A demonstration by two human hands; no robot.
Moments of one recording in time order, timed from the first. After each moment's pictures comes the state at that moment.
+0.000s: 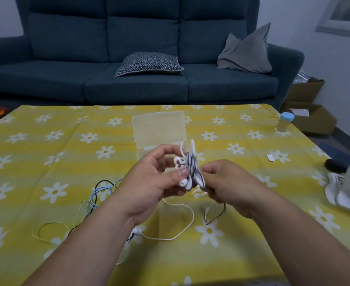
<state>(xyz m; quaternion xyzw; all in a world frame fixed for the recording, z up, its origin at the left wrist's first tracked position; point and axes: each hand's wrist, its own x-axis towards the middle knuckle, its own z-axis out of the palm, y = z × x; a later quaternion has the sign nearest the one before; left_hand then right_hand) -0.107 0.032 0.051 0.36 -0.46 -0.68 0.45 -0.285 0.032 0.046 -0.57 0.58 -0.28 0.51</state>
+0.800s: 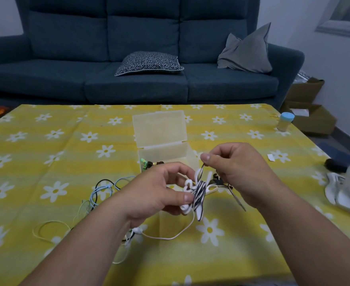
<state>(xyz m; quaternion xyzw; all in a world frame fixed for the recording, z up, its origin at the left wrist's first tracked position) -0.100 0.032 0.043 0.40 -0.58 -0.65 0.29 -0.295 0.031 0.065 -0.57 0.57 -0.42 0.42</state>
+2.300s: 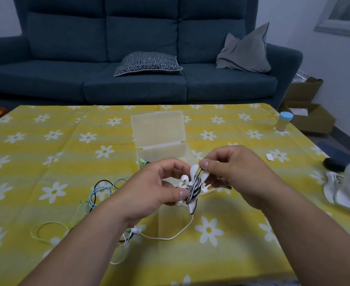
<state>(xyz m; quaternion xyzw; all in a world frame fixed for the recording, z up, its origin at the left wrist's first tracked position) -0.098 0.030 0.042 0.40 -0.61 -0.60 0.32 -0.297 0.035 0.071 -0.56 0.56 -0.37 0.48</state>
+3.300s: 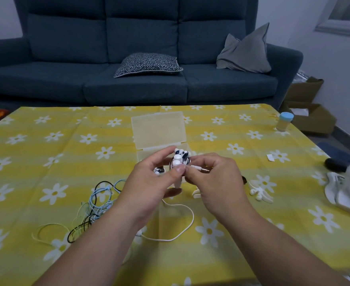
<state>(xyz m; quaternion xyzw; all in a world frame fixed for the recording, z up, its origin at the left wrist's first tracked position) -0.111 0.032 0.037 0.46 -0.47 -0.59 0.47 -0.254 0.036 0.031 -0.54 0.59 -0.50 0.34</state>
